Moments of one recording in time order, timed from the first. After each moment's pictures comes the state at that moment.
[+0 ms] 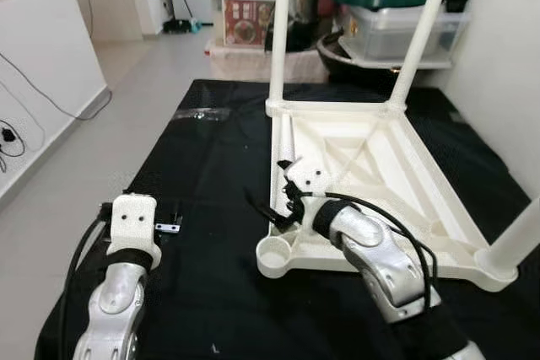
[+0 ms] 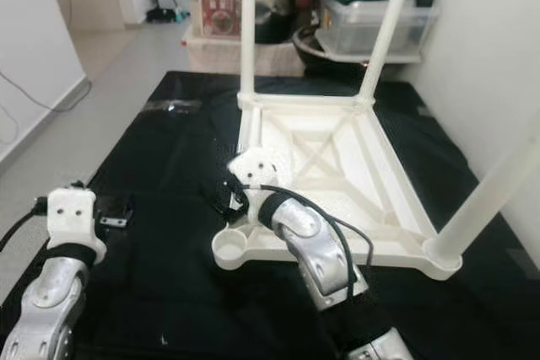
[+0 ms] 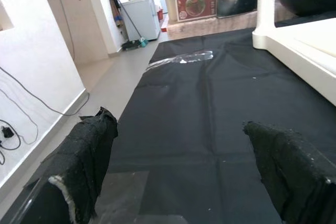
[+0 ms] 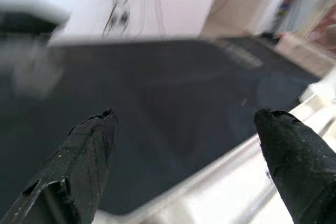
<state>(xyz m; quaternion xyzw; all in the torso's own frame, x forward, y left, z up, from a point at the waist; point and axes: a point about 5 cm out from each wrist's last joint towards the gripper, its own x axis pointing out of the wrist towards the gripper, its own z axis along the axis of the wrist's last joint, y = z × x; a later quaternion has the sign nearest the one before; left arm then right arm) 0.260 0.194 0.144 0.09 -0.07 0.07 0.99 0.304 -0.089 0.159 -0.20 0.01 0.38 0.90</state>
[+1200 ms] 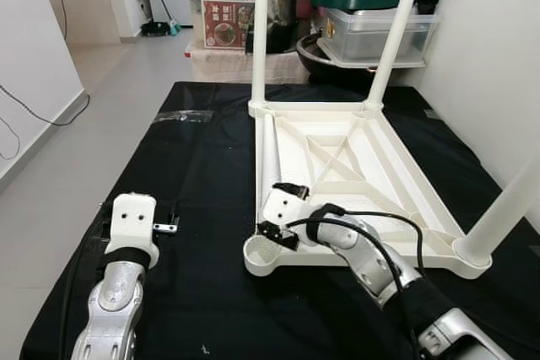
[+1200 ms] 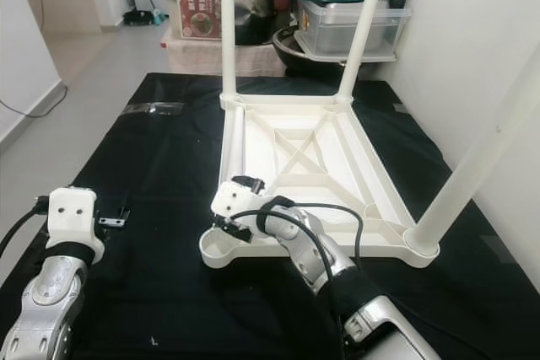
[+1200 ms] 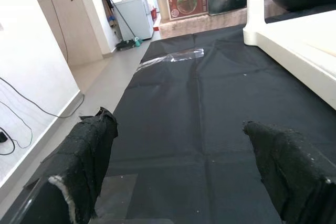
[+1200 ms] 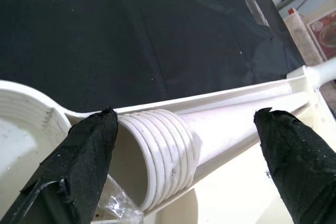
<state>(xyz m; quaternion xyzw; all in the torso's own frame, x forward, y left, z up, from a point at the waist) 0.264 0.195 0.140 0.10 -0.06 0.07 0.99 0.334 -0.085 0.131 -0.42 0.05 0.37 0.83</state>
